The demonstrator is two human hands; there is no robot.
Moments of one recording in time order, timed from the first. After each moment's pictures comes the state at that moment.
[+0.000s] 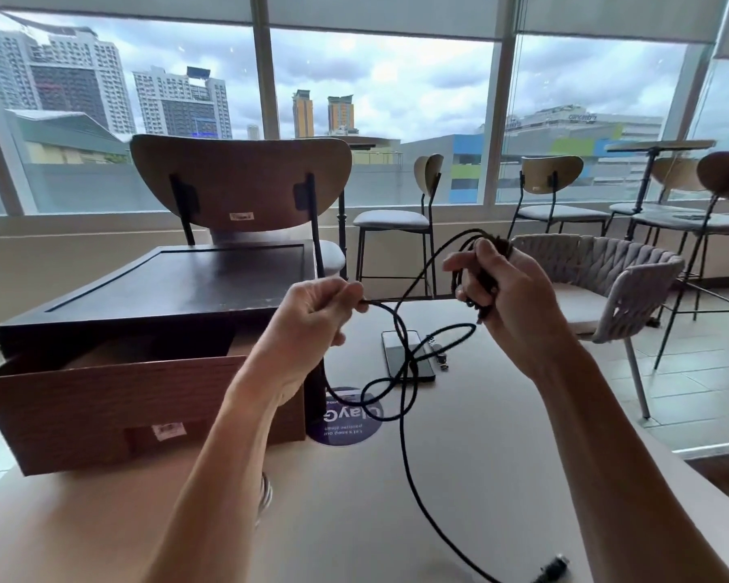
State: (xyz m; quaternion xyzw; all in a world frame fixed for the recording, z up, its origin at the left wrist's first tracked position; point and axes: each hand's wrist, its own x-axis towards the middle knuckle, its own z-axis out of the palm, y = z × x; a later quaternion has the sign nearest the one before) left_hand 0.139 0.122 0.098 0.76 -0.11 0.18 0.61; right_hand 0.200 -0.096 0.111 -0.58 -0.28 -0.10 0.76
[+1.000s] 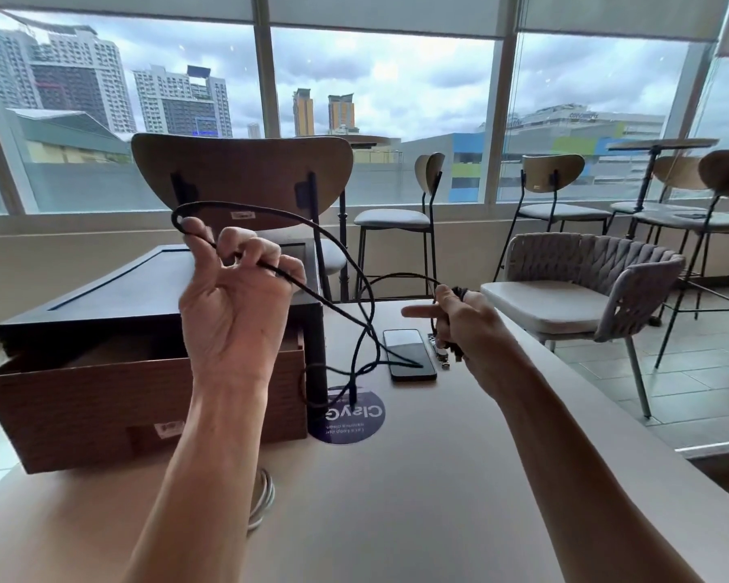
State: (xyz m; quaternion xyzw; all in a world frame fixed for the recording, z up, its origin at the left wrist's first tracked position) left_hand 0.134 0.154 0.111 0.16 -0.32 0.15 0.92; right_hand 0.215 -0.067 0.073 -0.73 -0.15 -0.04 0.66
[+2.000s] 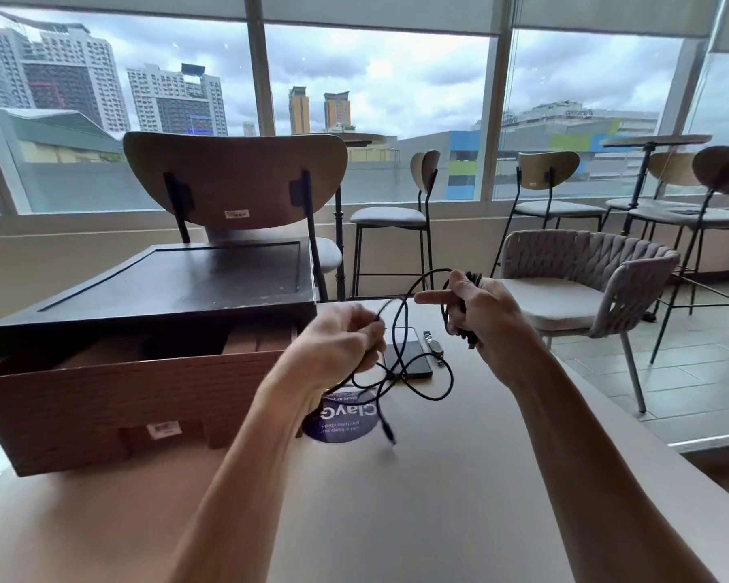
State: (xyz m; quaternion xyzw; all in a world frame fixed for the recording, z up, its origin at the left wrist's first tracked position) left_hand 0.142 0.099 0.089 0.80 -0.03 0.04 0.60; right_hand 0.218 -0.086 0.087 -0.70 -0.14 -0.07 0.69
